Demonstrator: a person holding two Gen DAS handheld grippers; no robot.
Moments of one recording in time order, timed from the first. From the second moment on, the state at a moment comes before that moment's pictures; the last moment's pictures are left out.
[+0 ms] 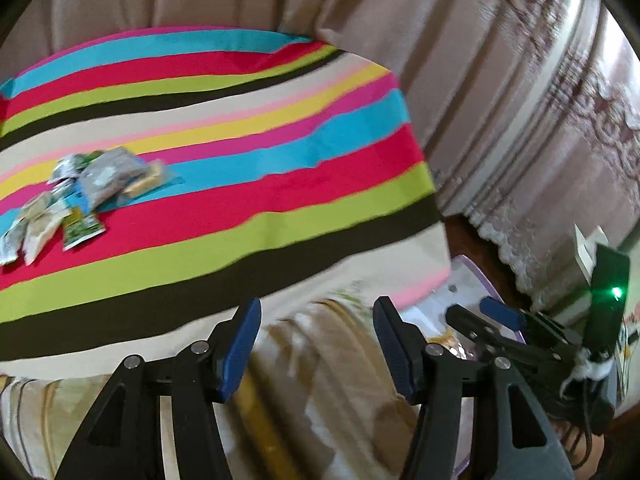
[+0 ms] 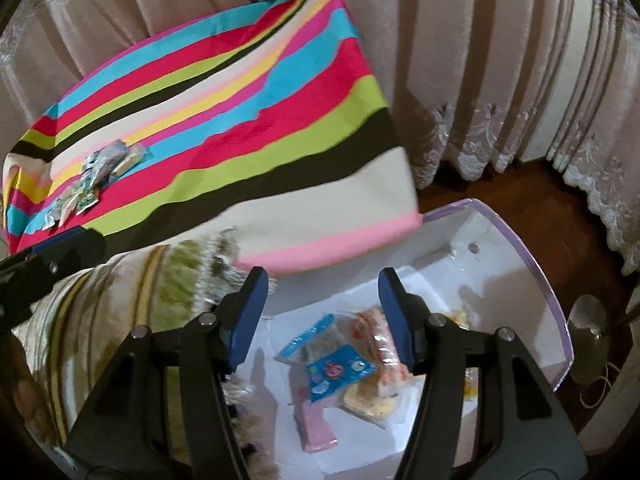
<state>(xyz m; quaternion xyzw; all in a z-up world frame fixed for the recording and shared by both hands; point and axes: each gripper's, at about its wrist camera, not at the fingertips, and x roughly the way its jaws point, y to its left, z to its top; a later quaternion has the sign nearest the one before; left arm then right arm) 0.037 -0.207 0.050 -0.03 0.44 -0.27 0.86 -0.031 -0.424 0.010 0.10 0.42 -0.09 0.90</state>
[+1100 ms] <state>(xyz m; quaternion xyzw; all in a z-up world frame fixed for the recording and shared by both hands) 0.171 0.063 0.018 -0.14 0.42 0.02 0.89 0.111 -0.275 0.030 0.08 0.43 0.06 0.90</state>
